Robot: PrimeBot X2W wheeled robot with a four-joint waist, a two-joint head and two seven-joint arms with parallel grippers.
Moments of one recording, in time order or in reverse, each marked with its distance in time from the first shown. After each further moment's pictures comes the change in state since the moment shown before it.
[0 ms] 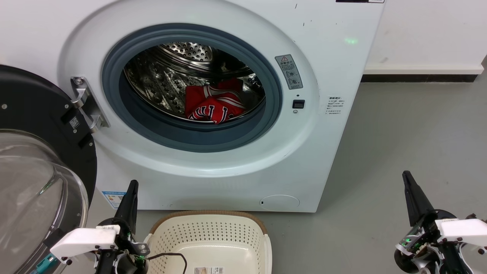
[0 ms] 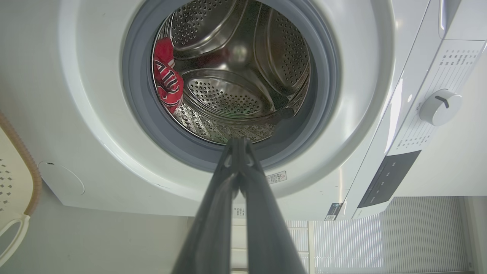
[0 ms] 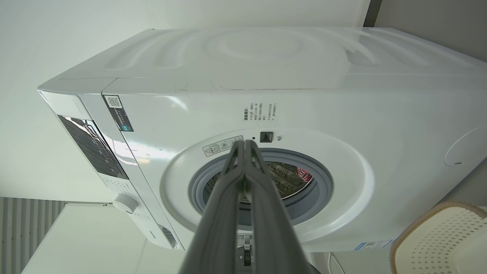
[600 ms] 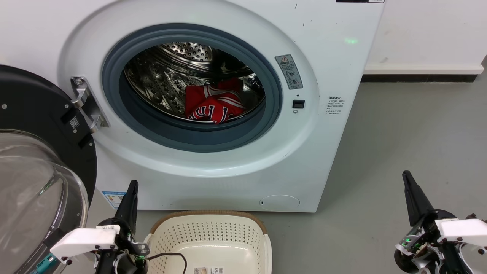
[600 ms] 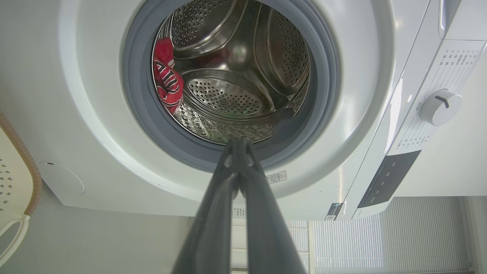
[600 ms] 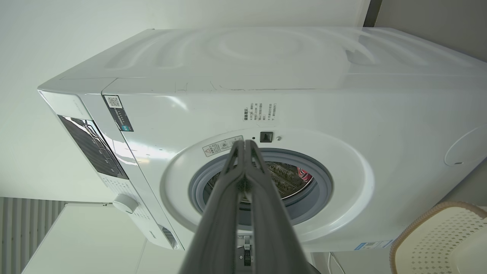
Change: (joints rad) left arm 0.000 0.000 0.000 0.000 0.000 0.000 0.000; right arm 0.000 0.000 0.000 0.000 0.000 0.000 0.000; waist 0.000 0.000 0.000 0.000
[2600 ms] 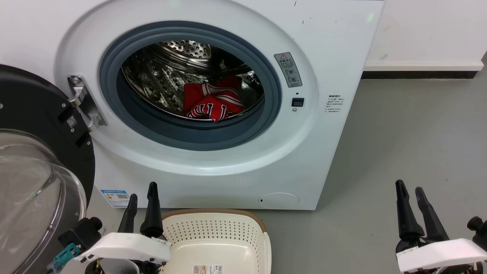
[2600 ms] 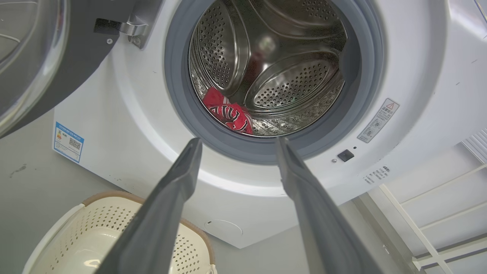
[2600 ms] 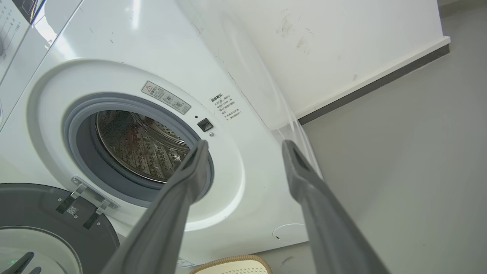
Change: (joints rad) left arm 0.103 -0.003 -0.149 -0.170 0.873 0.164 -0.208; right arm 0.161 0.005 0.065 -0.220 -0.966 0.000 -0.209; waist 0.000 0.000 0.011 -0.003
